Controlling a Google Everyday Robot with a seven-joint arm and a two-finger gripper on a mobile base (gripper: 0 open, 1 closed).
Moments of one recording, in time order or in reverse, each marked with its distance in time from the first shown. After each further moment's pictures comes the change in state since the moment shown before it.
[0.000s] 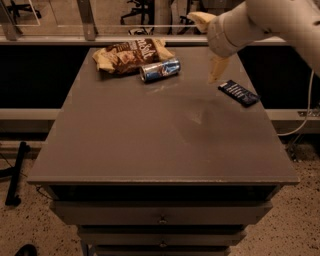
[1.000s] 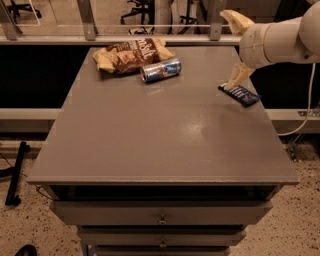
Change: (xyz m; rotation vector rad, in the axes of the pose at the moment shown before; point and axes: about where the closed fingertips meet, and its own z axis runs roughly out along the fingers) arm 0.036 0.029 -0.055 0.204 -0.046 0.094
